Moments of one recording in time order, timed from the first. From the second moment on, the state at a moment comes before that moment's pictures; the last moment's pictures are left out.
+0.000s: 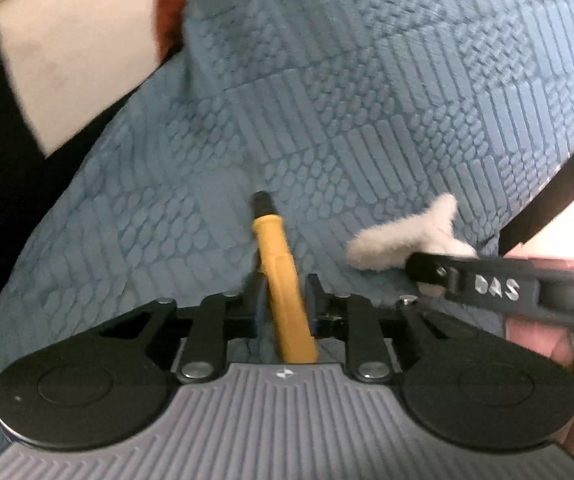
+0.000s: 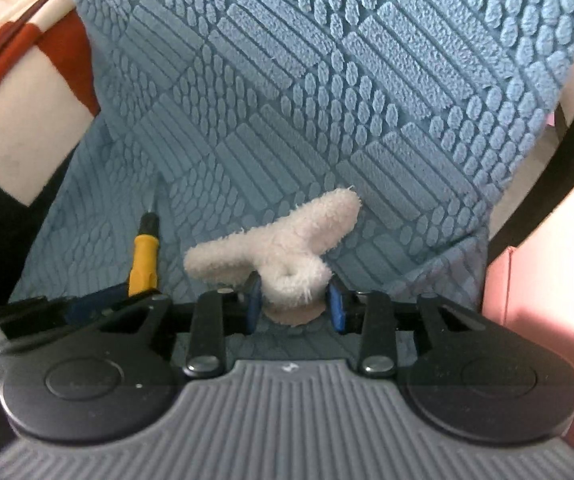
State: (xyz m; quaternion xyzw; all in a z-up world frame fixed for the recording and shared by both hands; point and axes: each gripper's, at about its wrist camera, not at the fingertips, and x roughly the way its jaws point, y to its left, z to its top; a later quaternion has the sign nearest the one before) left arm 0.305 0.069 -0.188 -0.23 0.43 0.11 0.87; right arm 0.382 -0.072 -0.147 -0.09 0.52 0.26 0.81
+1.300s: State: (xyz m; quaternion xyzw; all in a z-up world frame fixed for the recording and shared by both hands) left arm 0.153 0.083 -0.161 -0.28 0.48 0.07 0.83; right arm 0.170 -0.107 -0.112 -0.08 0.51 0.16 0.84
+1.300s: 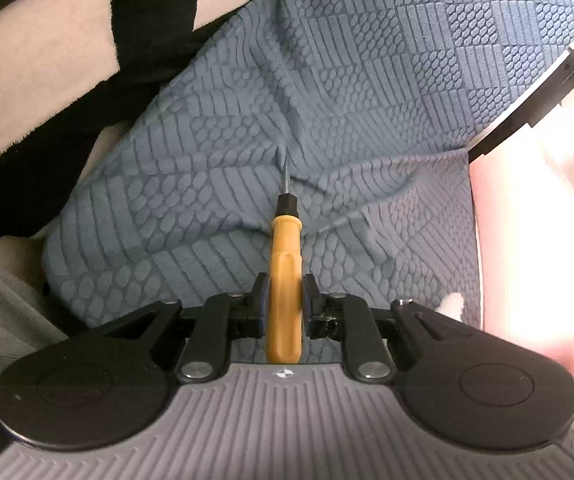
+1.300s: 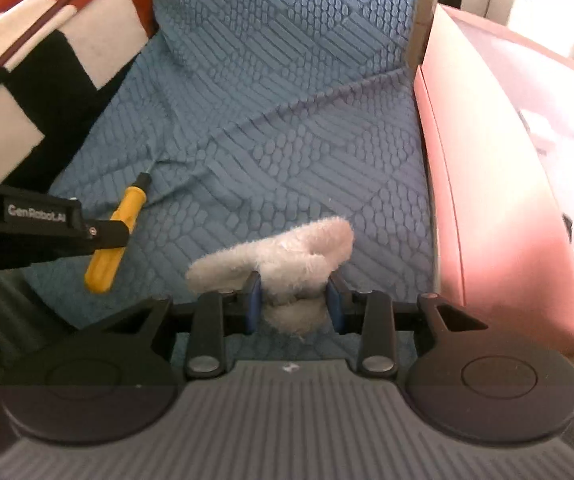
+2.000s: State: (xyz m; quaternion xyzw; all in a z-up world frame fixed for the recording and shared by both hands) left arm 0.173 0.082 -0.167 -0.29 0.48 0.08 0.82; right arm 0.177 -0.096 -0.127 -0.11 0.51 0.18 0.84
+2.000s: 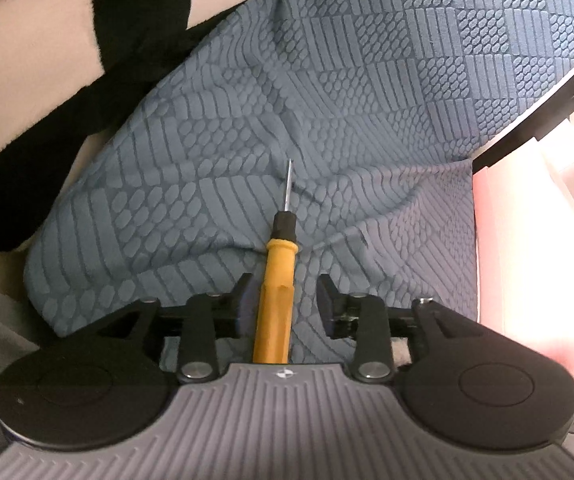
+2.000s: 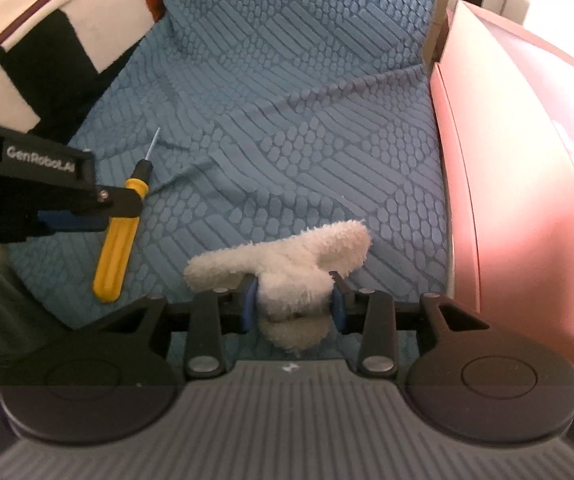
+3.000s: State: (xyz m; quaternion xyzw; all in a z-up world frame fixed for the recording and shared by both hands) left arm 0.205 0.052 -0.178 -0.17 0.46 0.10 0.86; right arm 0.200 -0.104 -0.139 -0.04 0.49 0.15 0.86
